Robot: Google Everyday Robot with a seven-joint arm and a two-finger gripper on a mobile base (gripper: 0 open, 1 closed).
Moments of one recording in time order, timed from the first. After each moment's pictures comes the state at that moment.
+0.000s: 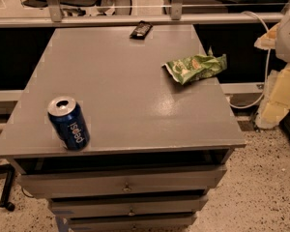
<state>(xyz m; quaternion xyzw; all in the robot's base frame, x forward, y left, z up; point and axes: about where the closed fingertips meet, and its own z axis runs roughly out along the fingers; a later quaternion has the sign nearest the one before) 0.438 -0.217 0.976 -0.60 0.78 -0.03 0.16</state>
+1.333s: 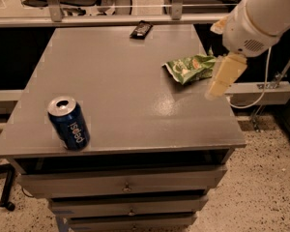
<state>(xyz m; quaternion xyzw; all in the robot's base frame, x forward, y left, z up) 0.537 -0.160 0.953 -0.63 0.73 -0.03 0.26</state>
